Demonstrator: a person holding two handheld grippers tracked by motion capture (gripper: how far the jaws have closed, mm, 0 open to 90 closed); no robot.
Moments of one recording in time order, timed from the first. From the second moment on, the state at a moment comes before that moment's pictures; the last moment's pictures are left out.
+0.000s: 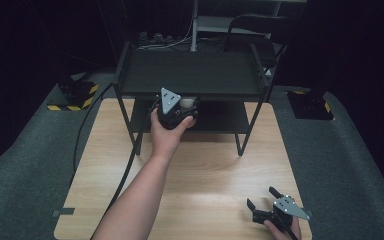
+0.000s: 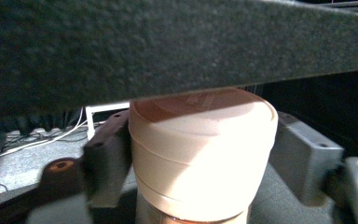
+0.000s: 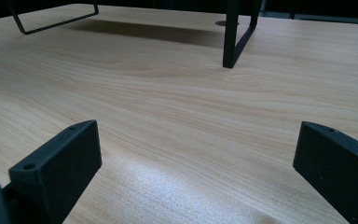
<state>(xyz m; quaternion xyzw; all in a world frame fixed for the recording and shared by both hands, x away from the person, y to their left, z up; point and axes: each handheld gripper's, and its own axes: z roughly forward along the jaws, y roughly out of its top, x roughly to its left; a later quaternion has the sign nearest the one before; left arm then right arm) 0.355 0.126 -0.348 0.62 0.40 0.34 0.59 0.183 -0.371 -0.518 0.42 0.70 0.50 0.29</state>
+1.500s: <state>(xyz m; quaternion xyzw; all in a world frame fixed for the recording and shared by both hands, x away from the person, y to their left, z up) 0.238 0.217 -0.392 0.61 0.34 0.36 0.62 0.182 -0.369 -0.517 0.42 0.70 0.50 0.29</state>
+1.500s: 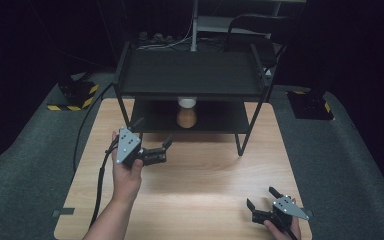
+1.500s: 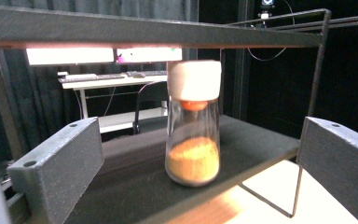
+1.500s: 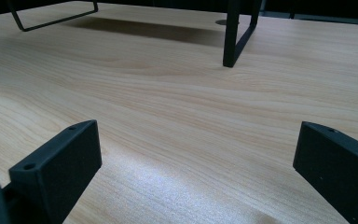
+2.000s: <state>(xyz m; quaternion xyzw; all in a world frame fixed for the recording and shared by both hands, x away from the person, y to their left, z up) 0.196 0.240 -0.434 0.61 0.34 0.37 0.61 0.182 -0.368 -0.517 0.42 0.70 0.50 0.29</state>
